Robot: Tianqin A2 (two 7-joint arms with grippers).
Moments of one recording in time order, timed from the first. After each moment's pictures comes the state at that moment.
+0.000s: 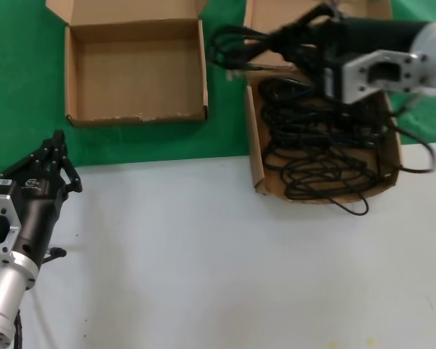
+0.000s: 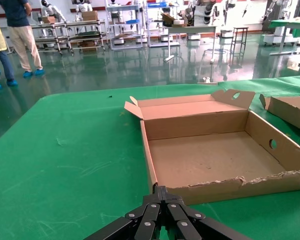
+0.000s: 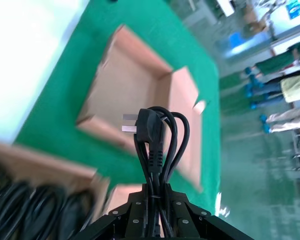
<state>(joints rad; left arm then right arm) -0.01 -0.29 1.61 -1.60 -1.77 0.02 0.00 0.97 0.57 -2.05 1.50 1.09 -0.80 -0.23</state>
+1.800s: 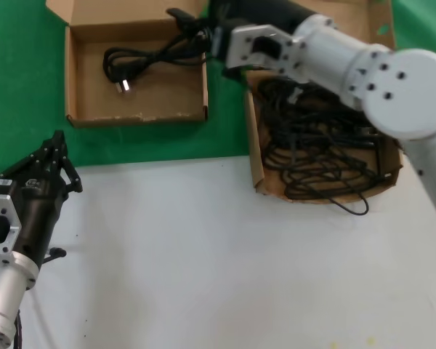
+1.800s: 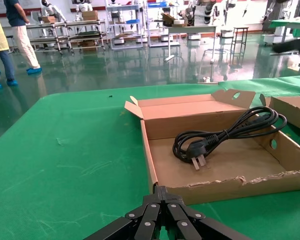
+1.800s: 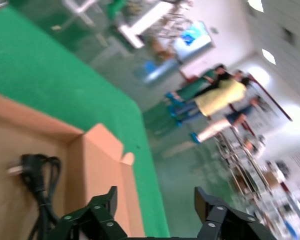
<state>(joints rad) -0.01 -0.29 1.61 -1.60 -1.77 0.02 0.00 0.96 0.19 -2.05 1.22 1.24 -0.40 -0.42</state>
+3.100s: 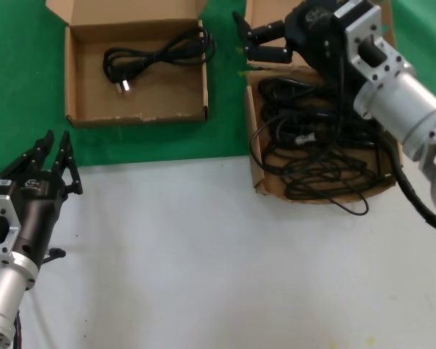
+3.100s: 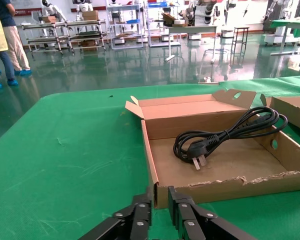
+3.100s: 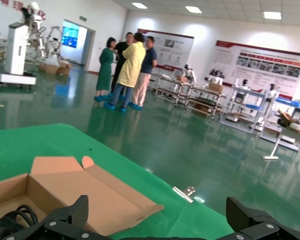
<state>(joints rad) -0.01 -0.29 1.61 -1.60 -1.77 0.02 0.00 0.69 0.24 -1.79 1.37 1.49 -0.31 -0.02</state>
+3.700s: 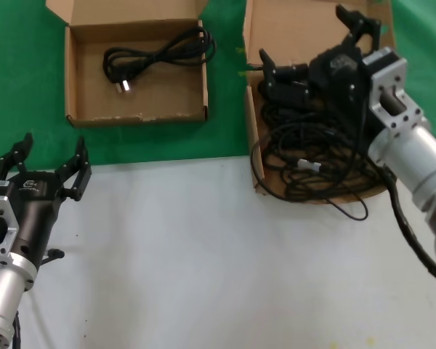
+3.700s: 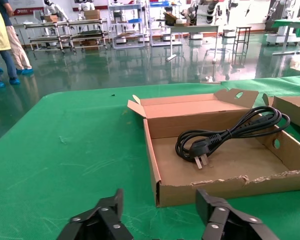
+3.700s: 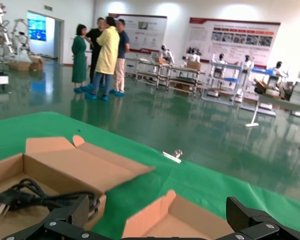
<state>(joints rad) -0.01 -0.30 1.61 -1.60 -1.78 0.01 0.00 0.52 0.26 -1.74 1.43 1.57 -0.23 -0.01</state>
